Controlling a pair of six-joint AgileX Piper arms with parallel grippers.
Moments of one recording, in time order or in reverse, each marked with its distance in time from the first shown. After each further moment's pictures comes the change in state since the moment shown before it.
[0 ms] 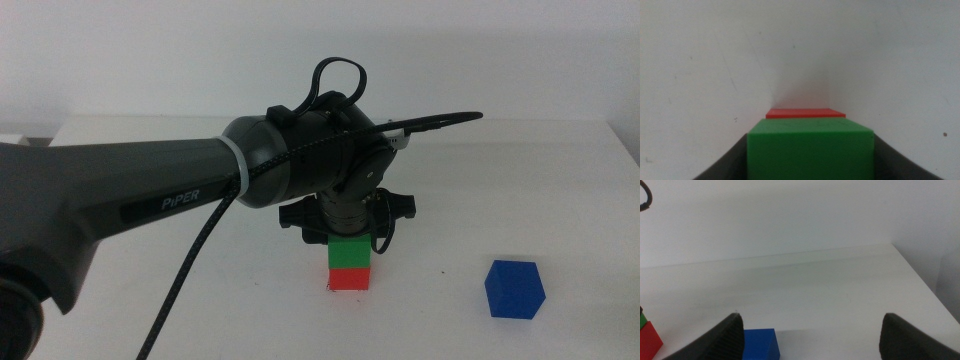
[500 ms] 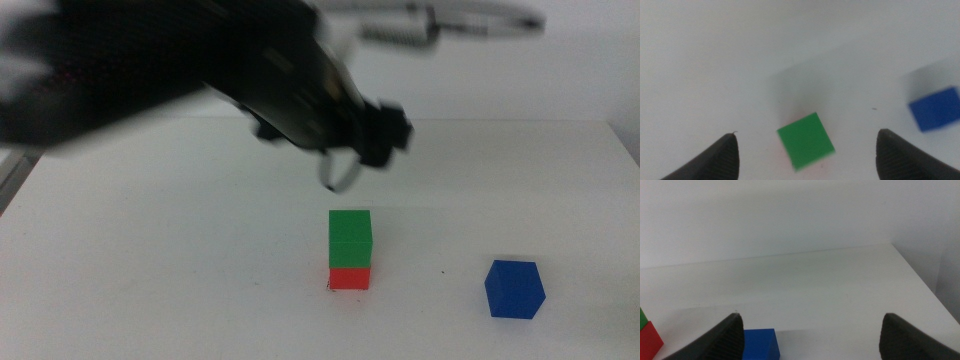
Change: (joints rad) left arm 0.000 -0.360 0.002 -0.034 0.036 0.504; right arm 0.000 0.000 0.000 0.000 0.000 0.000
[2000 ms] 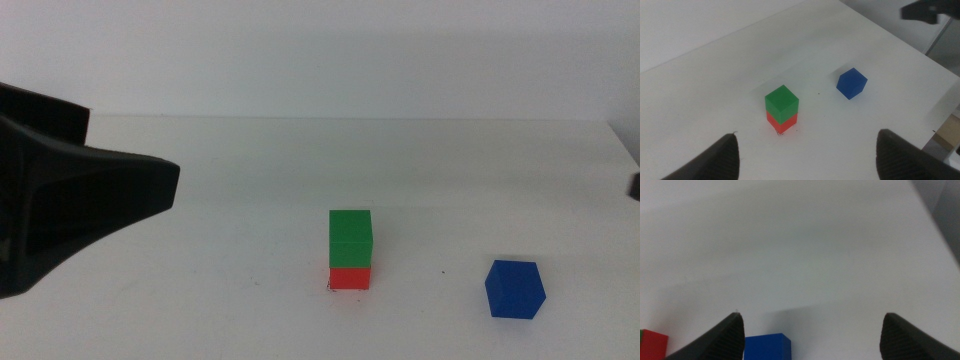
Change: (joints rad) left arm 0.009 -0.832 0.311 -0.232 0.124 0.360; right arm 0.000 0.917 -0.739 0.022 0.385 0.098
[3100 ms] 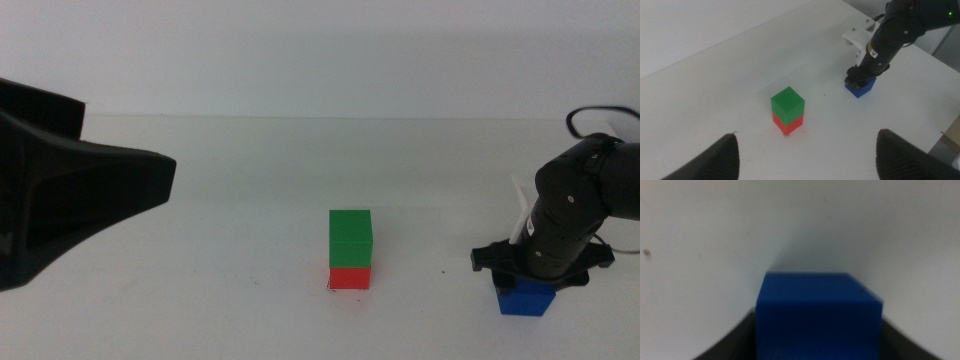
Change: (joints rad) left arm 0.000 0.000 0.000 0.026 -0.004 0.000; right arm 0.341 0.822 -0.243 -0.231 0.183 0.318
